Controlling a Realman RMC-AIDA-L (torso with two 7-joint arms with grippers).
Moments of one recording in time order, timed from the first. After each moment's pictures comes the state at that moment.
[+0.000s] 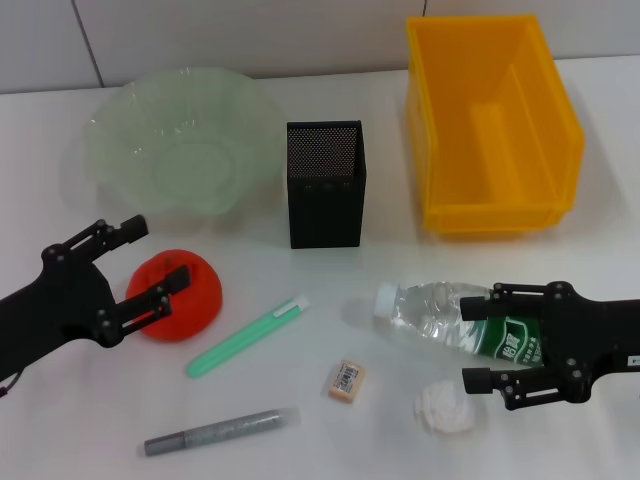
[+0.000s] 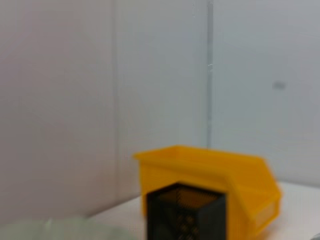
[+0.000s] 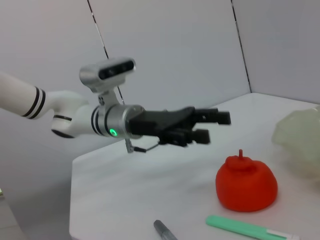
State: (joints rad) left arm -0.32 -2.07 0.79 0.45 1.60 1.54 -0.85; right arm 0.41 2.08 -0.49 -0.74 -2.21 -1.92 1.23
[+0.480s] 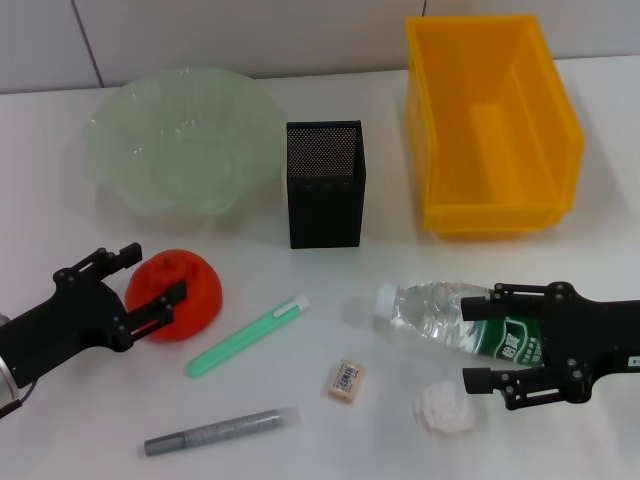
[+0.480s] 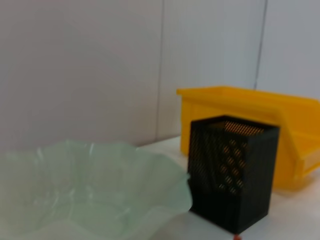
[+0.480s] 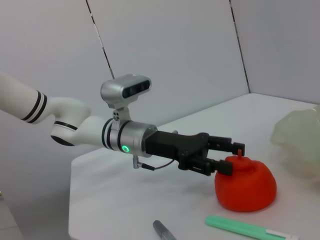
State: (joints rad) left arm -0.36 -2.07 0.81 0.34 1.59 1.33 -0.82; right arm 0.40 2.08 -0.49 -0.74 -2.21 -1.92 1.23
